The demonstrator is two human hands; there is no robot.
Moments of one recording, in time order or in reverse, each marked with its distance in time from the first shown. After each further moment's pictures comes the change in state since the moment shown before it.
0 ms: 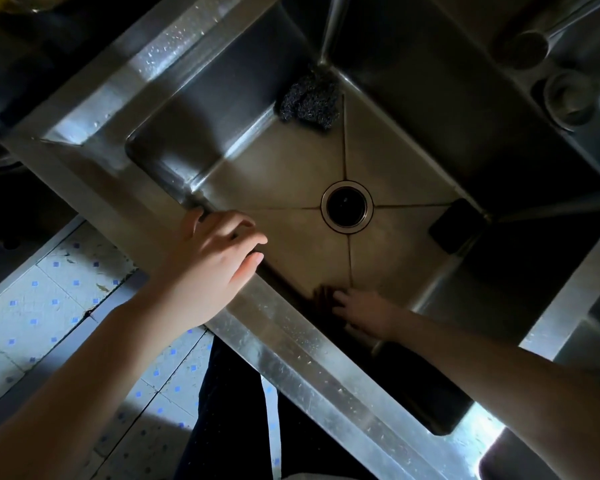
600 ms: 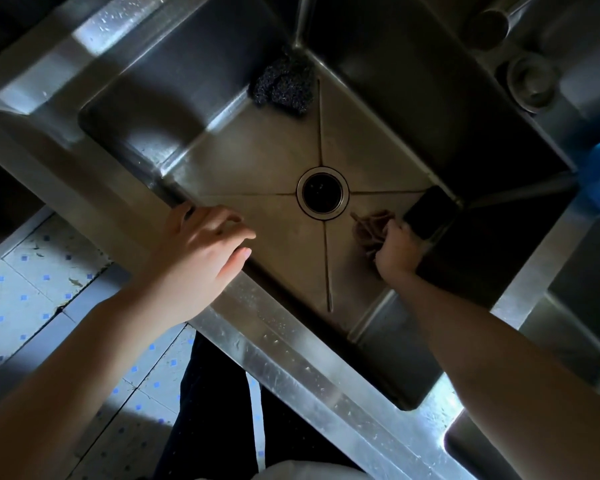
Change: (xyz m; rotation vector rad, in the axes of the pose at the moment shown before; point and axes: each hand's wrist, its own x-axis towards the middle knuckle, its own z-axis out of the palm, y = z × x) left_hand -0.004 0.024 0.020 -0.016 0.079 0.046; right_hand -0.026 0.063 -0.022 0.569 0.547 1.178
